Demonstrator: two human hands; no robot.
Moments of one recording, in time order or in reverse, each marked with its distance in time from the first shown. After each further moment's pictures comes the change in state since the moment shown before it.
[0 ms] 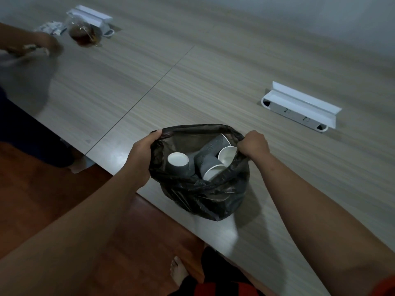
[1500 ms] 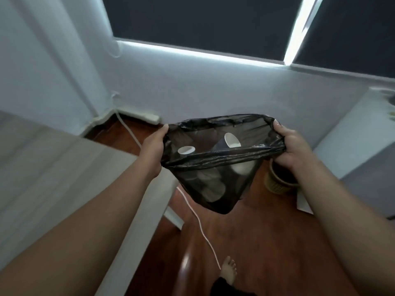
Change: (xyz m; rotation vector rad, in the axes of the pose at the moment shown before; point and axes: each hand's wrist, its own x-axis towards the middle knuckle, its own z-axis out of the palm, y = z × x) left_hand -0.430 -0.329 0.455 0.785 -1.486 -0.140; right_hand -0.637 0.558 -0.077 1.972 1.535 0.431
